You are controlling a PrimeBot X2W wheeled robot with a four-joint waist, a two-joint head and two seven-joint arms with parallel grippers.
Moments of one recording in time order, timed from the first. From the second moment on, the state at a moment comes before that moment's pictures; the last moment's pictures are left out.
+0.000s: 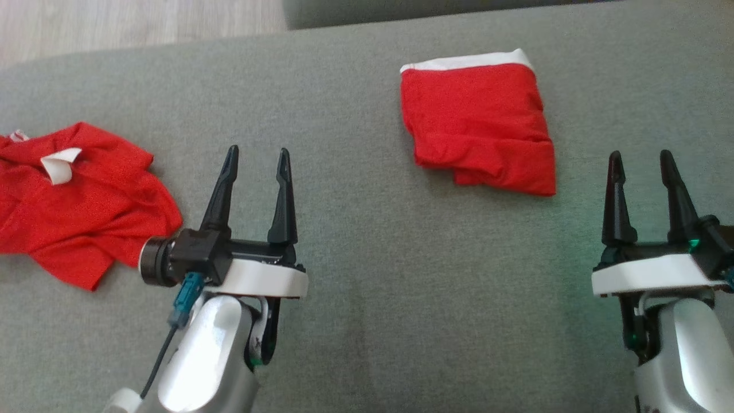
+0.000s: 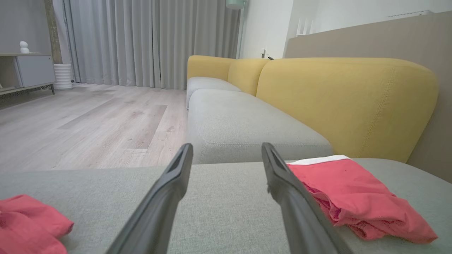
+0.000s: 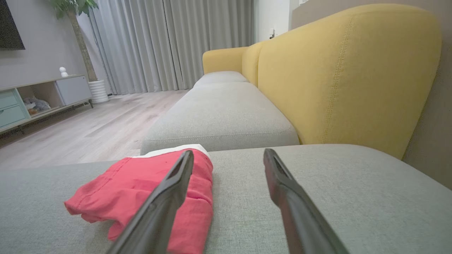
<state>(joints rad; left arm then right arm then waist) -0.34 0.04 -0.34 0.29 -0.26 0.11 -0.26 -0.20 -0.06 -0.09 0.24 0.10 0.13 -0.25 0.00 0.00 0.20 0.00</state>
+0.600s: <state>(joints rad) -0.44 0.04 -0.42 0.27 -0.28 0.12 -0.26 -0.68 -0.17 -0.03 0.57 0.06 0.13 -0.20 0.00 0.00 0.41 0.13</state>
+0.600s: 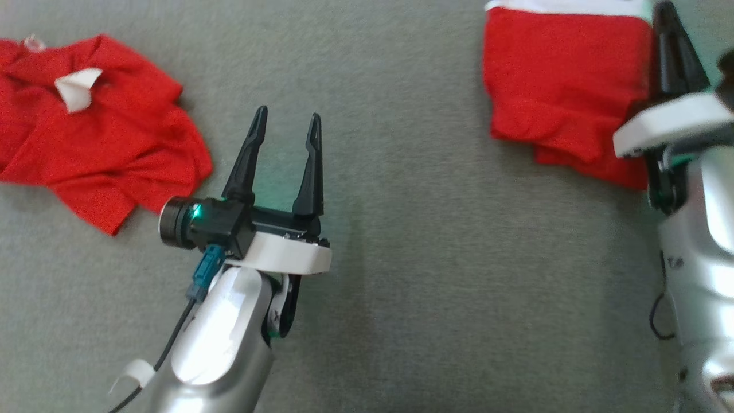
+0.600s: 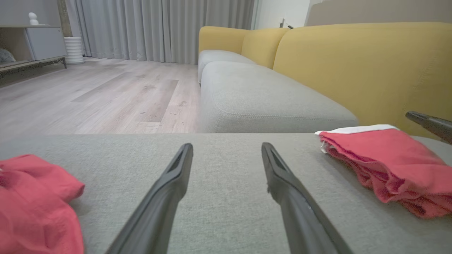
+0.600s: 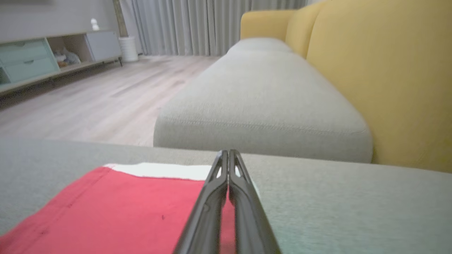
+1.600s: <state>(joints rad) -0.46 0.04 -0.45 0.28 -0.30 0.13 -0.26 -0.83 -0.09 0.25 1.01 0.08 0.13 -0.22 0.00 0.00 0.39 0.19</state>
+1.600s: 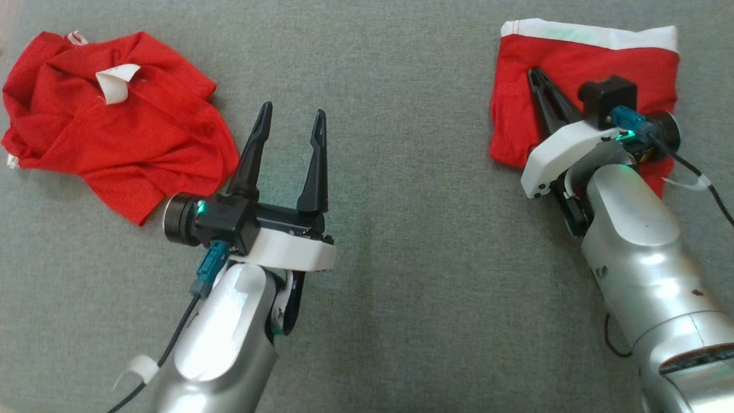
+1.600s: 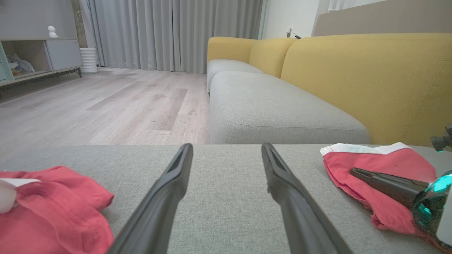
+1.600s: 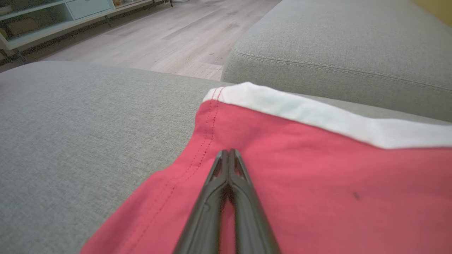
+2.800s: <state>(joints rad) -0.28 0.04 -0.33 0.32 -0.27 0.11 -0.26 -0.21 -0.06 -0.05 0.40 0.10 0.13 -0.25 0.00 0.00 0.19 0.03</state>
